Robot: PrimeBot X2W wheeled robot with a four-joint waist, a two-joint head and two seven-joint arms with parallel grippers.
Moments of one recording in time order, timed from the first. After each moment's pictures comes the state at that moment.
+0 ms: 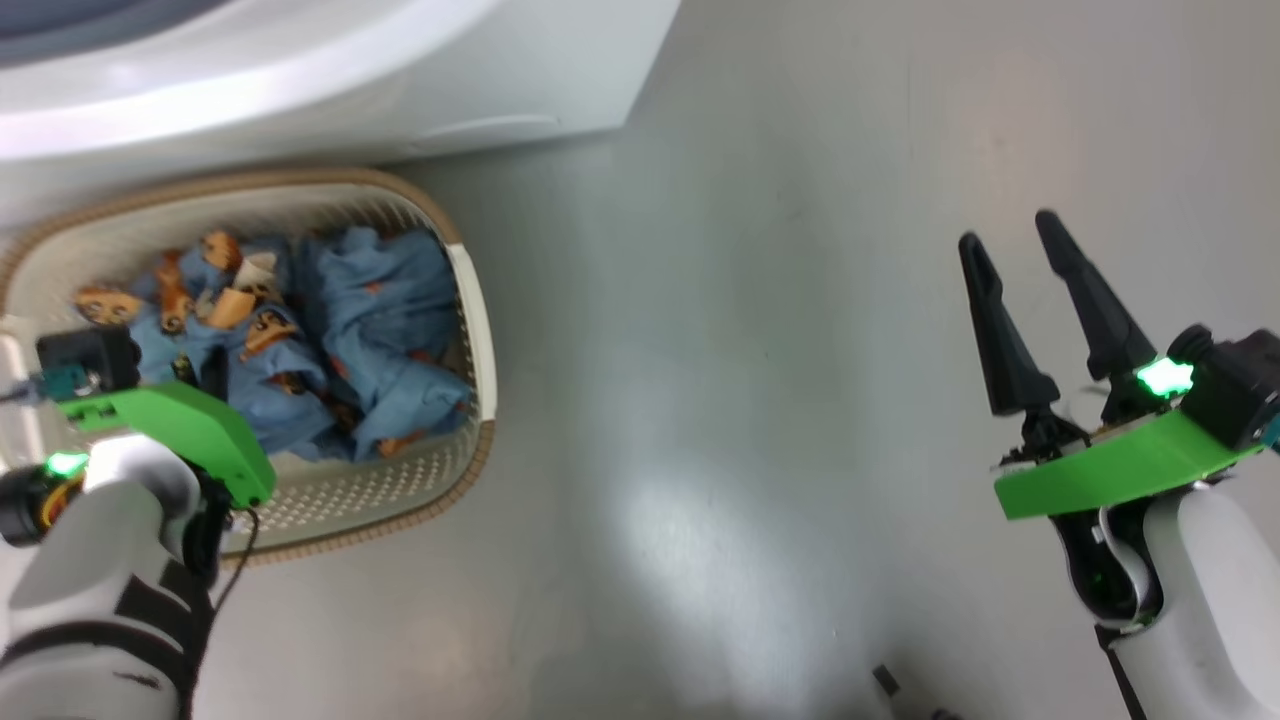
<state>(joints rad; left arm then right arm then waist) -0.92 0.20 -0.32 1.29 -0.53 -0.13 -0.20 -0.40 -0.25 0.15 0.10 0.47 0.13 -0.26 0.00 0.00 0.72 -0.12</state>
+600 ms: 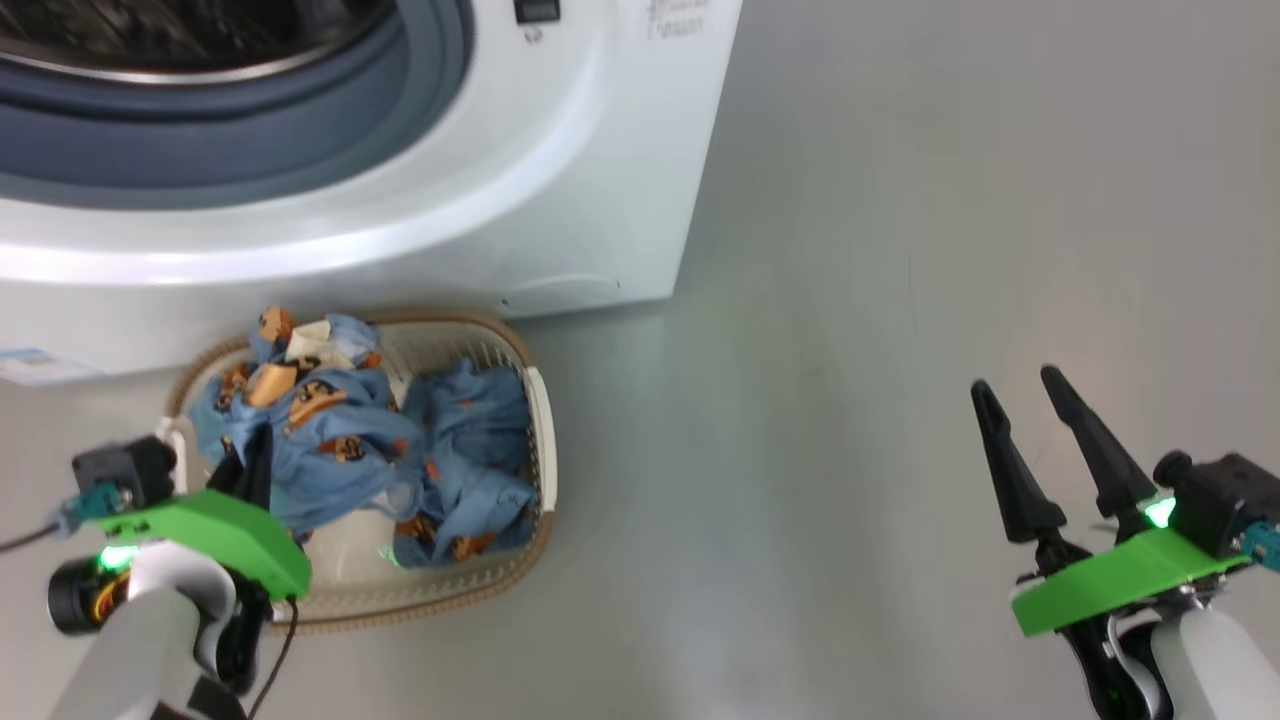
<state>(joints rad) -0.61 0.21 -0.28 0.96 -0.60 -0.13 -0.25 -0.21 -0.27 0.13 0.17 0.47 0.13 -0.26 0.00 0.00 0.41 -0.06</state>
